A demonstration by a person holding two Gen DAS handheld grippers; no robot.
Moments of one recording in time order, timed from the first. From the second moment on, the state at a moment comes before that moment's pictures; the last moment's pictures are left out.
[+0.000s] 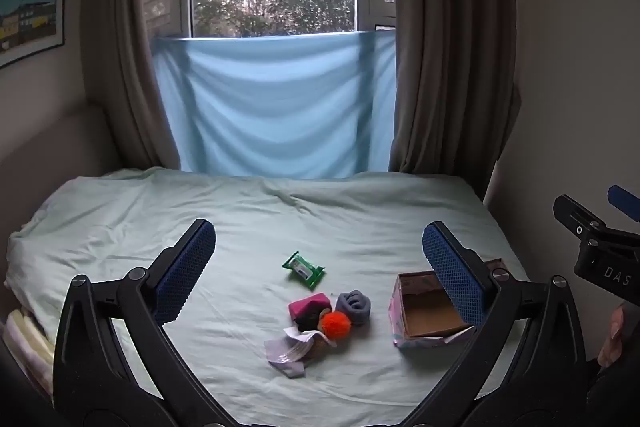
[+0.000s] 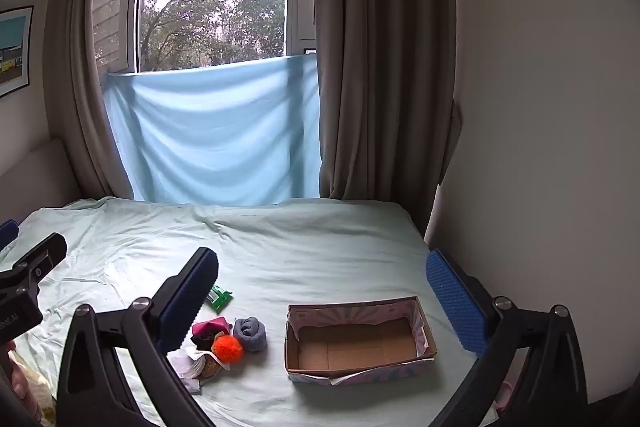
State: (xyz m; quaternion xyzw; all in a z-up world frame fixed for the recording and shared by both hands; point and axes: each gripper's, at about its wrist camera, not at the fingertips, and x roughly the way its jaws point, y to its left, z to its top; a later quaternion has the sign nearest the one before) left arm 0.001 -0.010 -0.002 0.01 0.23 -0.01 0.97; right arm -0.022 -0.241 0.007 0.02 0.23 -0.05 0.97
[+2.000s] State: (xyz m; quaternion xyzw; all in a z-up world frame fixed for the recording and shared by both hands) left arm 0.014 -0.017 -0.009 0.00 0.24 0.00 0.97; right arm -0.008 -0.242 0.001 0.02 0.23 -0.05 0.97
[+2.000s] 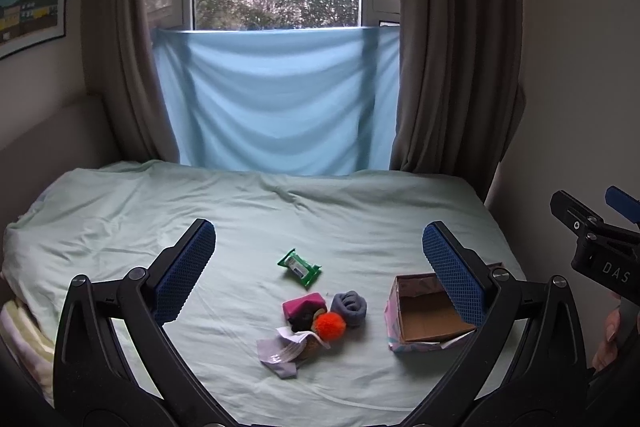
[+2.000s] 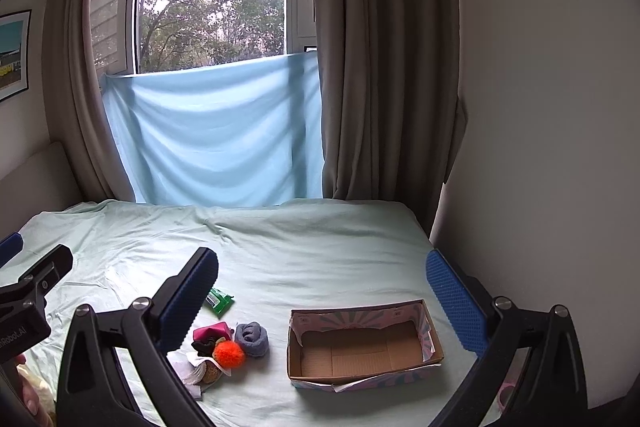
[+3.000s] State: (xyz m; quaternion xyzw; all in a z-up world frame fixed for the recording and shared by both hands) left arm 0.006 -0.012 -0.013 0.00 0.24 0.02 0.97; right arm -0.002 -0.243 -0.003 0.01 0.23 -0.01 0.97
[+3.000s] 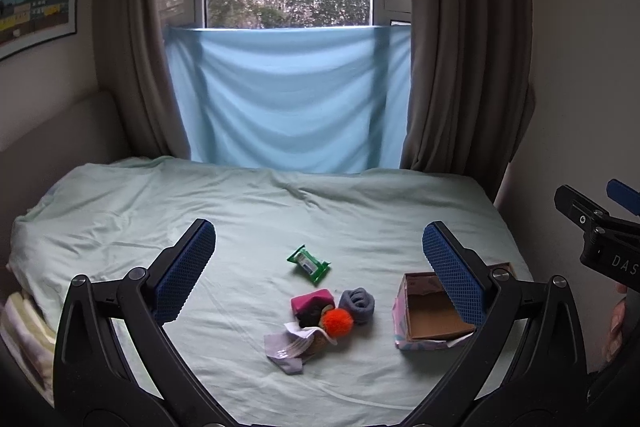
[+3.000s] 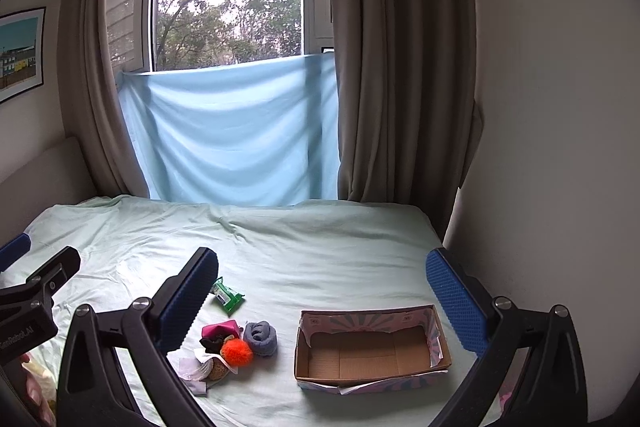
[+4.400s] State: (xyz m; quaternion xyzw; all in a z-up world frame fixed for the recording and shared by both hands) left arm 0.331 0.078 -0.401 0.08 0.53 -0.30 0.79; right arm 0.153 -0.094 -0.348 0.22 0.45 -0.09 0.86
